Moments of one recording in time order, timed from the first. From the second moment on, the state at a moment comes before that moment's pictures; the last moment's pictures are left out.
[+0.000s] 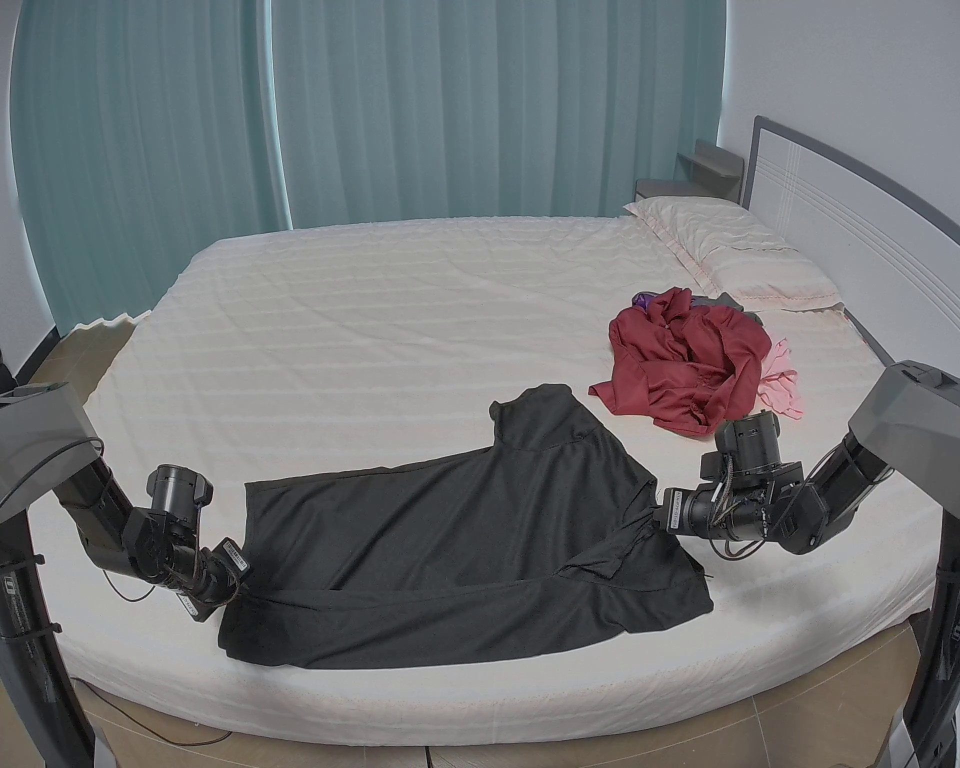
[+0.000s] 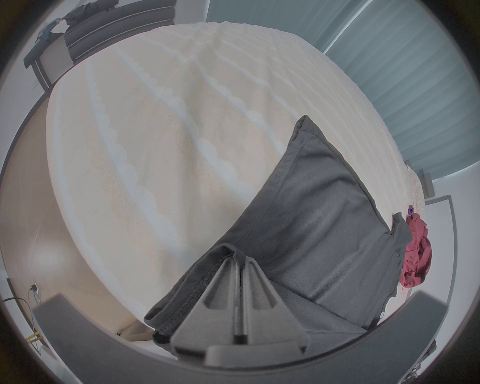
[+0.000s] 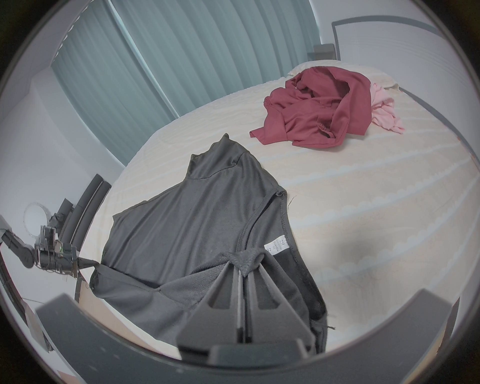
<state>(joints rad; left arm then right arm) 0.05 2.16 -0.73 -0.37 -0.04 -0.81 0.27 2.21 -0.92 -0.58 0.09 0.36</state>
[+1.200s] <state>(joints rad) 0.14 2.03 -0.59 -0.42 -0.27 -0.94 0.40 2.23 -0.99 -0.53 0.00 1.10</state>
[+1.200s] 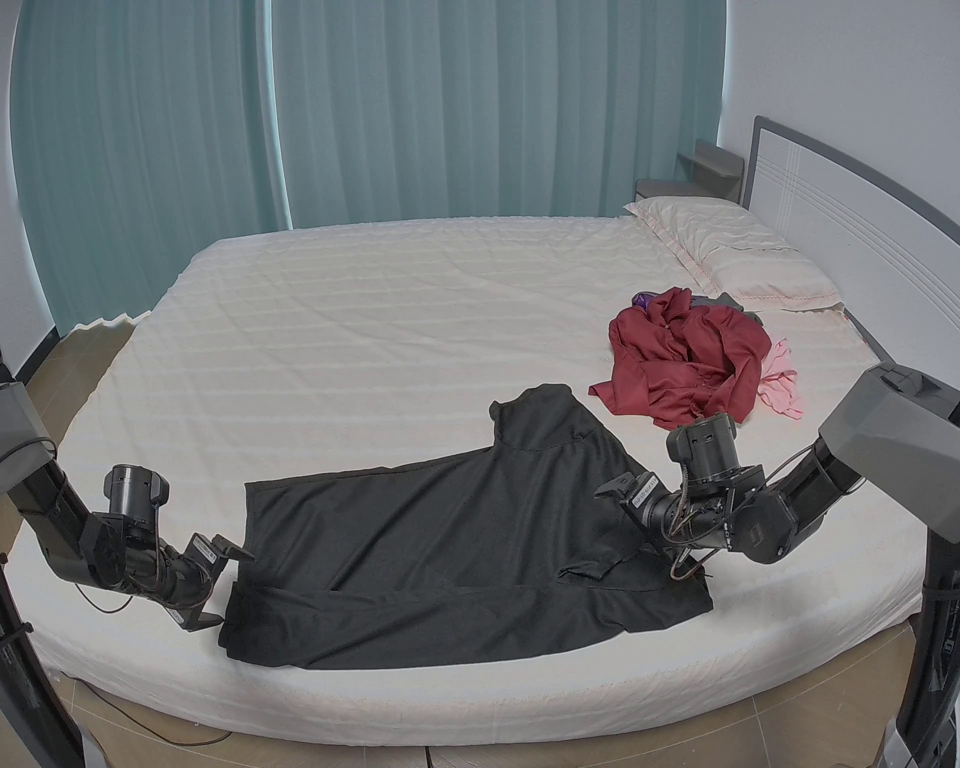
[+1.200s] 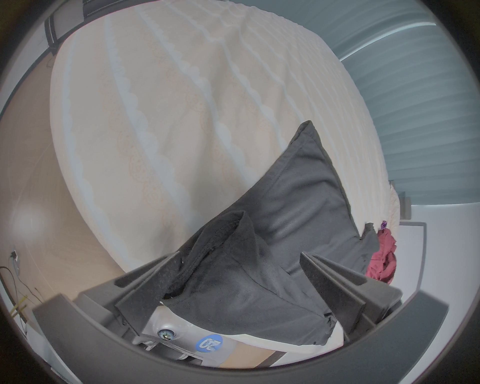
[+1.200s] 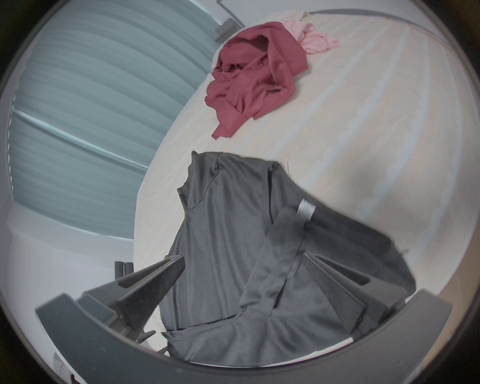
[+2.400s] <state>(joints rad) 0.14 2.01 -0.50 -0.57 -0.27 -0.96 0.41 2.39 -1.09 -0.49 -0.18 1.10</state>
